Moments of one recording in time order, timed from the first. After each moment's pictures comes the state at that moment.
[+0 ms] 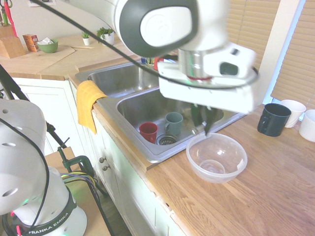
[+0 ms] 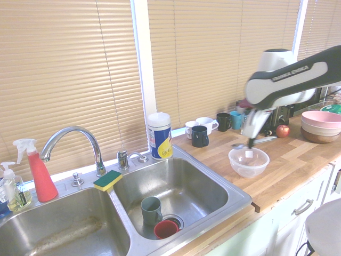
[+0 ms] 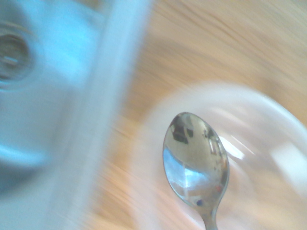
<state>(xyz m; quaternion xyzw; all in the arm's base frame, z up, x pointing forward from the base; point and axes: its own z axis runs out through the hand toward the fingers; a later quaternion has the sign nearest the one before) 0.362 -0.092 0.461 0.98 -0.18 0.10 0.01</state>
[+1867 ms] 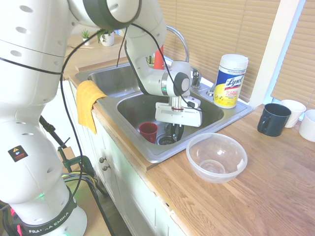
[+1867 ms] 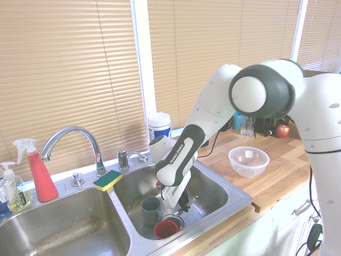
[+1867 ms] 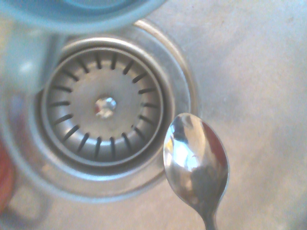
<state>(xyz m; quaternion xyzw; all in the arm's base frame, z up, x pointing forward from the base) 0.547 0.117 0.167 0.98 -0.13 -0.08 0.15</state>
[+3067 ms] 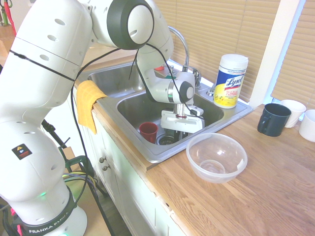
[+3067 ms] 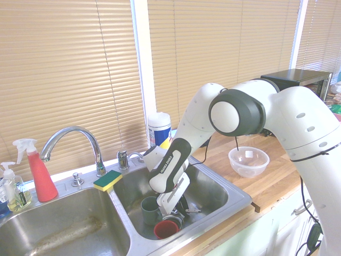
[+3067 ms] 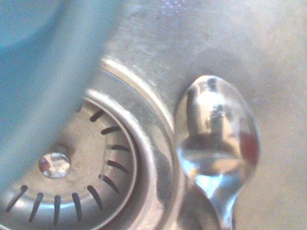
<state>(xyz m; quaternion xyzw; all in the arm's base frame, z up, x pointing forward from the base) 0.570 0.119 0.121 0.96 -0.17 -0.09 0.18</state>
